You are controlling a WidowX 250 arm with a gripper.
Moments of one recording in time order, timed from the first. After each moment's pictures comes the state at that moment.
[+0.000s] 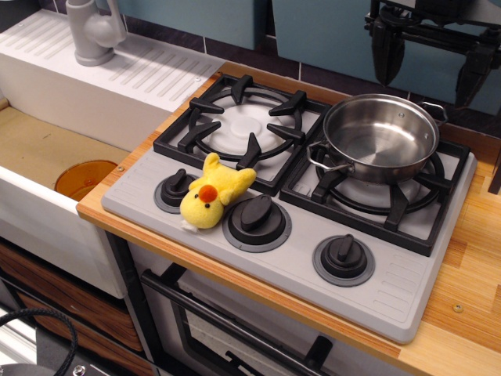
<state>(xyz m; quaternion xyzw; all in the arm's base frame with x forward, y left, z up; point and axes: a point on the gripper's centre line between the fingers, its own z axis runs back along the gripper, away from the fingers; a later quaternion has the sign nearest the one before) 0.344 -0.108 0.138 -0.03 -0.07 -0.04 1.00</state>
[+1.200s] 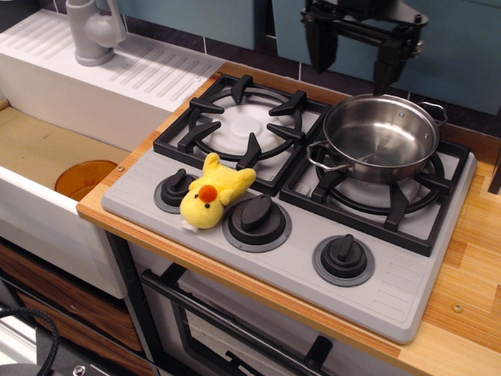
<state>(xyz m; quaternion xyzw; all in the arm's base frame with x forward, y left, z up) 0.361 -0.051 0.115 -0.01 -0.07 -0.08 0.99</state>
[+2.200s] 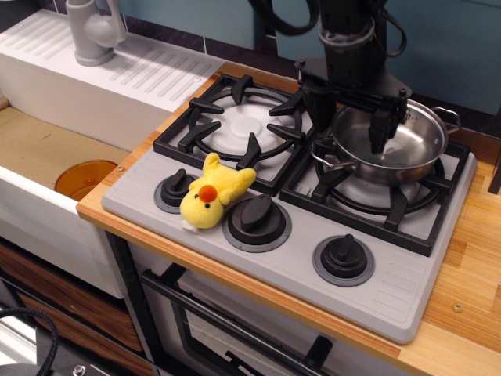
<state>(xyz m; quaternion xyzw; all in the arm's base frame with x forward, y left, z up) 0.356 -0.062 0.059 -0.06 -0.13 -0.07 0.99</state>
